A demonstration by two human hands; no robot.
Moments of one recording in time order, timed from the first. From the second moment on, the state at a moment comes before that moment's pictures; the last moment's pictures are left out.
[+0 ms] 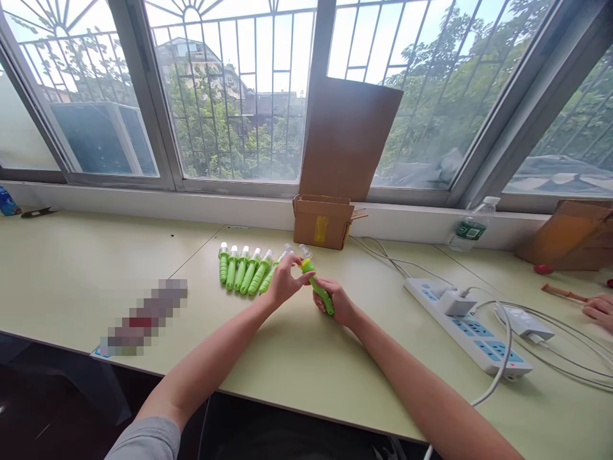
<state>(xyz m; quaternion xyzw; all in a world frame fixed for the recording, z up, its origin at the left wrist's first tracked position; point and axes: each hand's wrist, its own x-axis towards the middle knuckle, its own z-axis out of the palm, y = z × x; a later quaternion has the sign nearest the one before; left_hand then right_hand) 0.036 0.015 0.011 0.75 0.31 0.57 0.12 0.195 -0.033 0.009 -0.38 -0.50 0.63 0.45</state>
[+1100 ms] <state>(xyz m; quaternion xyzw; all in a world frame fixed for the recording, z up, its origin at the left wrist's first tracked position) 0.040 0.013 0.010 0.74 0.31 0.59 0.15 0.198 -0.031 0.007 -0.41 -0.52 0.60 0.44</state>
